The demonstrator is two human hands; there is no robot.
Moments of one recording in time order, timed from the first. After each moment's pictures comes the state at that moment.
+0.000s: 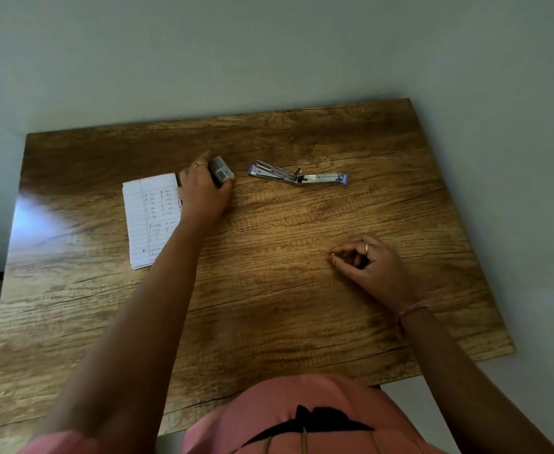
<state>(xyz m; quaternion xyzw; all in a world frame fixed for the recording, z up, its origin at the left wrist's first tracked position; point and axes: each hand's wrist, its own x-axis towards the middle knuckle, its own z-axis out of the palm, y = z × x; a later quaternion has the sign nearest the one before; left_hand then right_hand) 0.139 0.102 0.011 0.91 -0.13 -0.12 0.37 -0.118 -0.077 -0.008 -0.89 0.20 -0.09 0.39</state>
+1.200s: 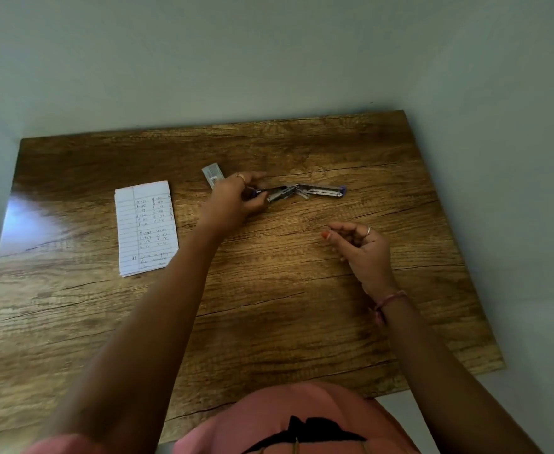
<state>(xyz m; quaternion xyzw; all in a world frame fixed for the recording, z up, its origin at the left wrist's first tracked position) 0.118 0.070 0.019 0.84 -0.33 -0.17 0.40 -0.079 -0.077 0.008 -0.68 0.33 -0.18 0.63</state>
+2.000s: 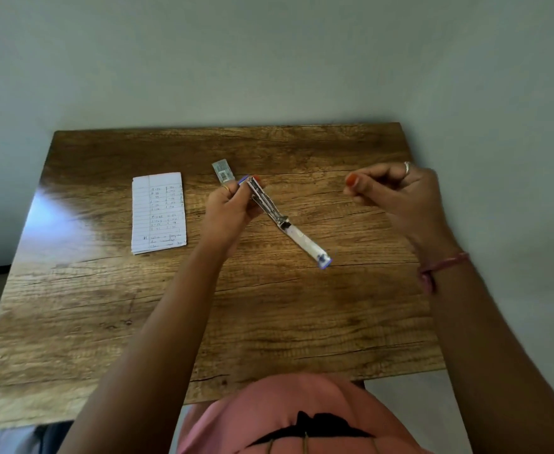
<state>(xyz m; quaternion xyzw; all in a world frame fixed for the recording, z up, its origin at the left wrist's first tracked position) 0.051 0.093 0.057 0.60 -0.04 -0.27 0.75 -0.080 -0.099 0.122 -0.72 0.16 -0.19 0.65</state>
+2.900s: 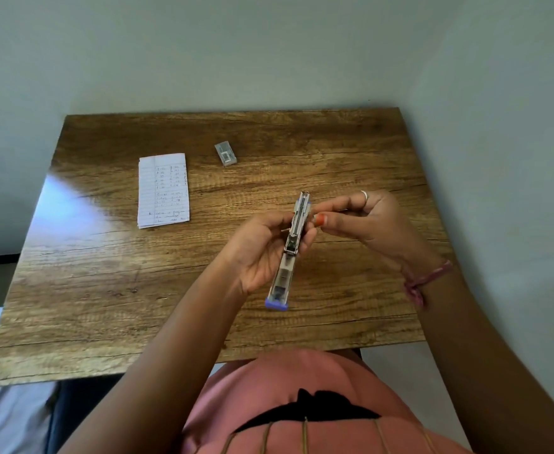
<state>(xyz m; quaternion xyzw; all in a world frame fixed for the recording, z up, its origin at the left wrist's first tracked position) -0.045 0.109 0.112 0.33 0.12 -0.57 0.74 -0.124 -0.059 0.107 -0.67 0.14 -0.01 0.73</state>
